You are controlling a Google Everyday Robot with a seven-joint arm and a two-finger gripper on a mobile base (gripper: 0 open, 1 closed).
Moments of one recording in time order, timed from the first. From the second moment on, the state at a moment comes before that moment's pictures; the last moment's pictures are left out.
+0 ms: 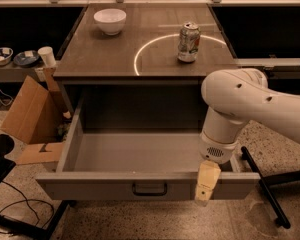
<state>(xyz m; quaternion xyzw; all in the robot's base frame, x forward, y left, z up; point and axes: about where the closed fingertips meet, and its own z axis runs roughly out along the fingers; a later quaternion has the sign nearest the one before) 0.412 -0.159 0.689 0.54 -0.83 -0.10 0.07</state>
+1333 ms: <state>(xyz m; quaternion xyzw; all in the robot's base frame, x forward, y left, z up) 0.342 -0.164 0.679 0.52 -0.84 -0.13 0.12</state>
